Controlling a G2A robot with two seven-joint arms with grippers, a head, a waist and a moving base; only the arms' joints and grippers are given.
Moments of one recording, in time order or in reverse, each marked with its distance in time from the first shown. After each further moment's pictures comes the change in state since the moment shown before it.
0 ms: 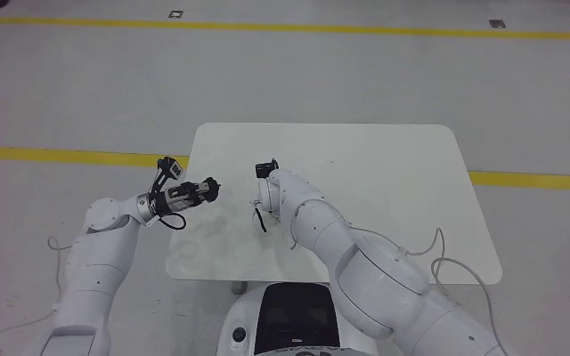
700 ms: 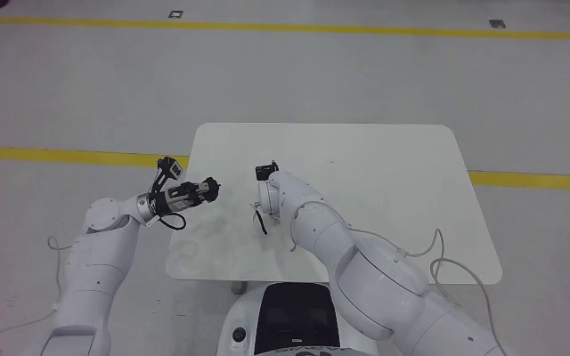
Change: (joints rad) left arm 0.000 0.000 0.000 0.000 0.000 0.000 0.000; right arm -0.007 0.000 -0.004 0.002 -0.012 0.000 0.009
